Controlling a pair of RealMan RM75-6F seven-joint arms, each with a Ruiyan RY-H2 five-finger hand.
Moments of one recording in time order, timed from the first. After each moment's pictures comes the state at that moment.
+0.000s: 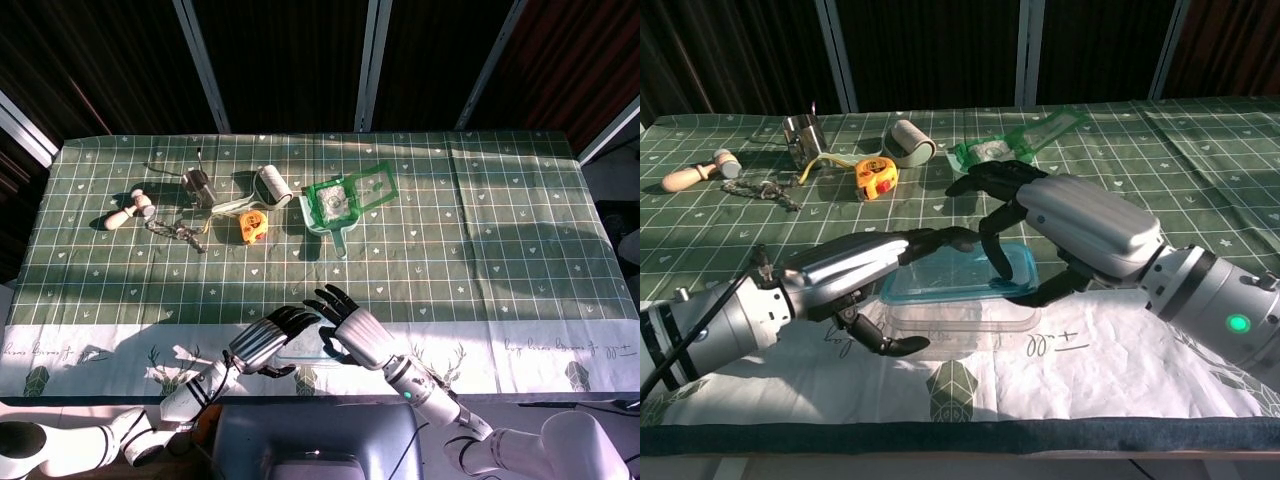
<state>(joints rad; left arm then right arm) -0.74 -1.74 0.04 -1.22 1.64 1.06 -0.22 0.63 -1.85 0.01 -1.07 -1.76 1.33 0.08</state>
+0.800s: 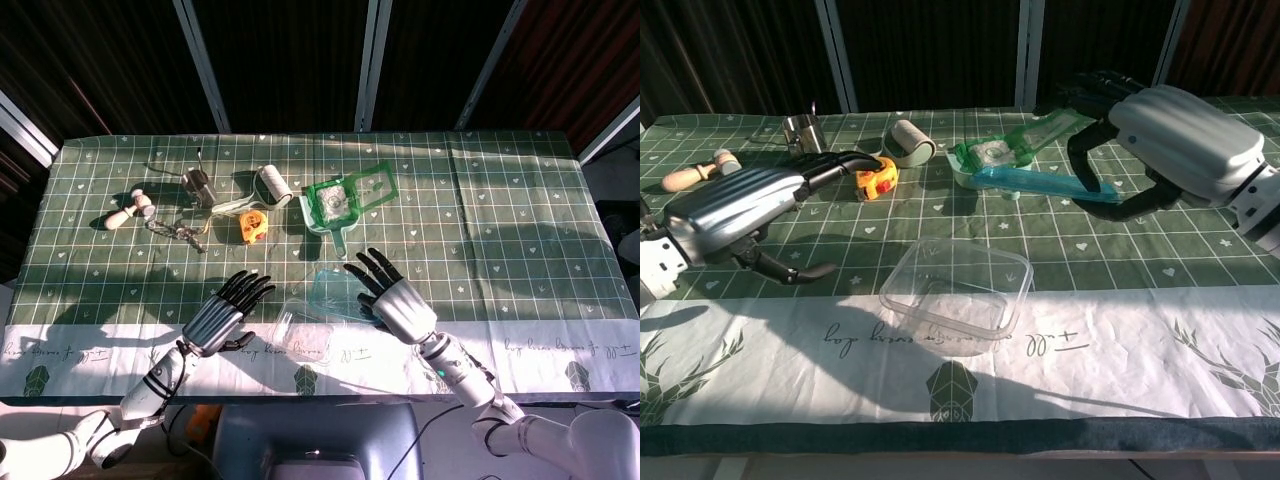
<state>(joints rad) -0.63 -1.61 0.02 -1.23 1.64 1.25 -0.06 0.60 -1.72 0.06 -1.00 -1.75 1.45 -0.01</state>
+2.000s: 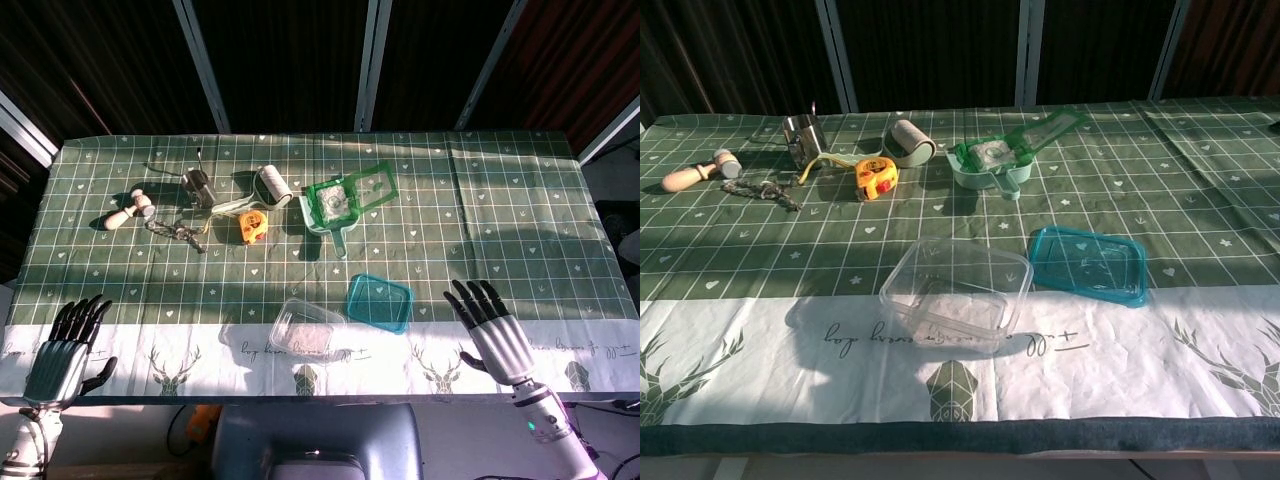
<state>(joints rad) -0.18 -1.24 0.10 -1.57 1.50 1.57 0.12 0.26 -1.30 -0.09 -1.52 -1.58 1.53 -0.33</state>
